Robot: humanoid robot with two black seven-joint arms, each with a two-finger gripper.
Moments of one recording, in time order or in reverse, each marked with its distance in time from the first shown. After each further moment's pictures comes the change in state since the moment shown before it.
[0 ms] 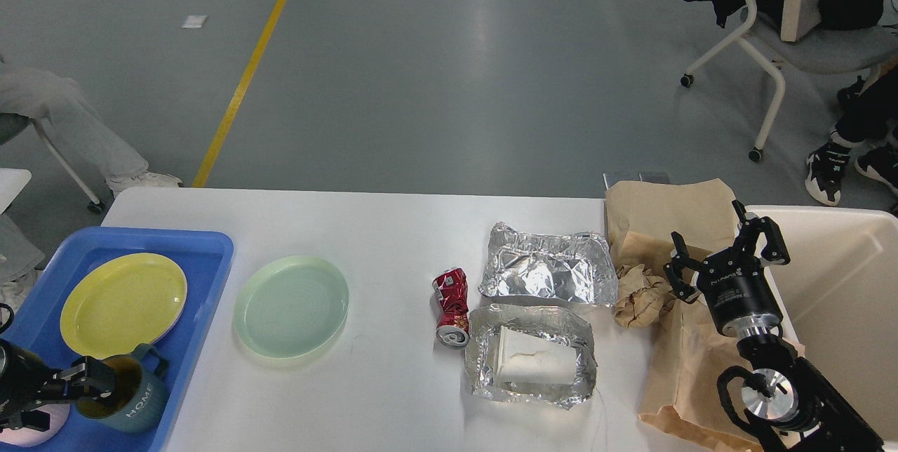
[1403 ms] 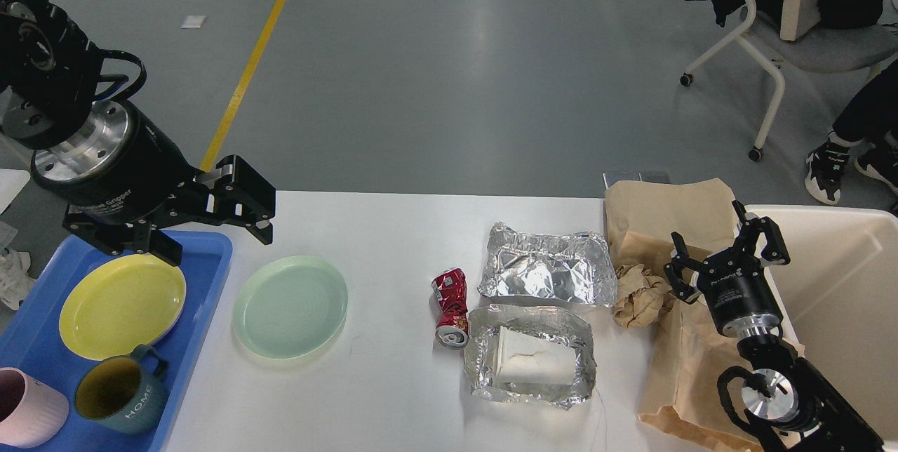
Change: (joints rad) left arm -1.234 -0.594 0.460 -0.631 -0.638 -0.269 0.017; right arm 0.000 0.000 0.000 -0.001 0.000 0.000 0.000
